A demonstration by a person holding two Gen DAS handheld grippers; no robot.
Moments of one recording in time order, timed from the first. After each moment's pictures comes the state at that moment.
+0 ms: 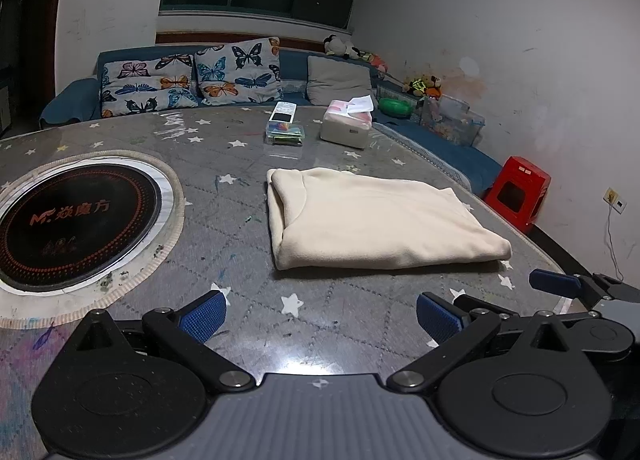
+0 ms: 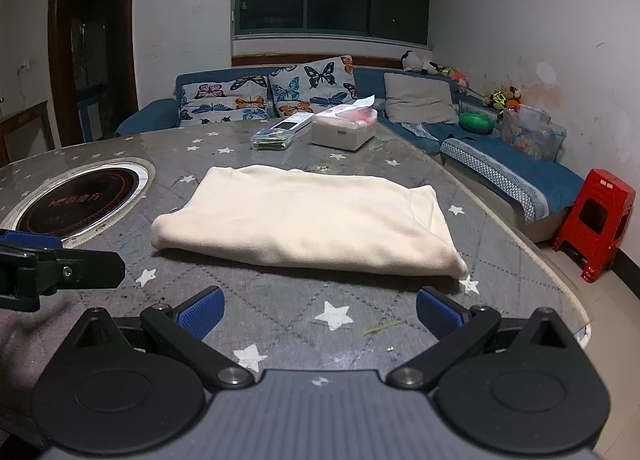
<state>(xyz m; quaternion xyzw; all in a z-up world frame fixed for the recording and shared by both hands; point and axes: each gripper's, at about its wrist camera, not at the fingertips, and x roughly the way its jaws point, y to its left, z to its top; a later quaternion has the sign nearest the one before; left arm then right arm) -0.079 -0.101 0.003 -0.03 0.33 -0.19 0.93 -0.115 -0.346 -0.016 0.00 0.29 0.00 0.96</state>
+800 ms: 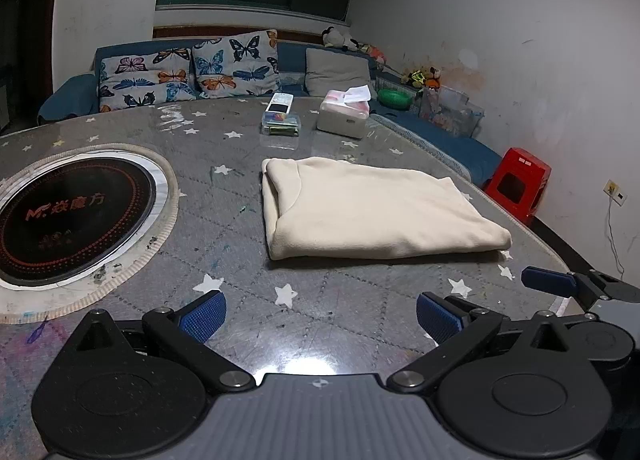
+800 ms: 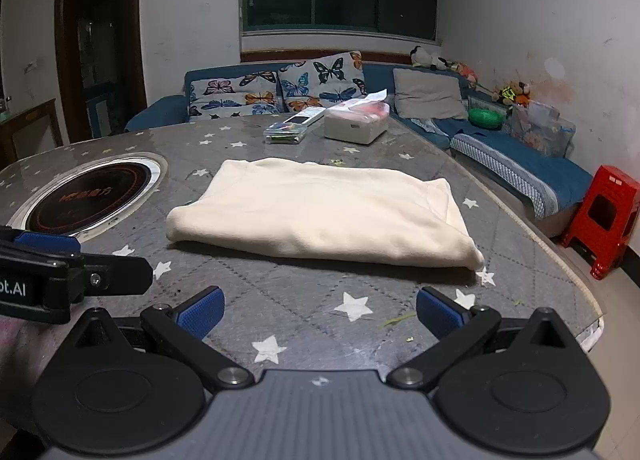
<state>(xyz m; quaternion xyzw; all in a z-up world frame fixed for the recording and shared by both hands) -0.077 -0.107 -0.003 -0.03 0.34 -0.19 0.92 -0.115 -0.339 -0.020 0.00 0.30 0.00 0.95</state>
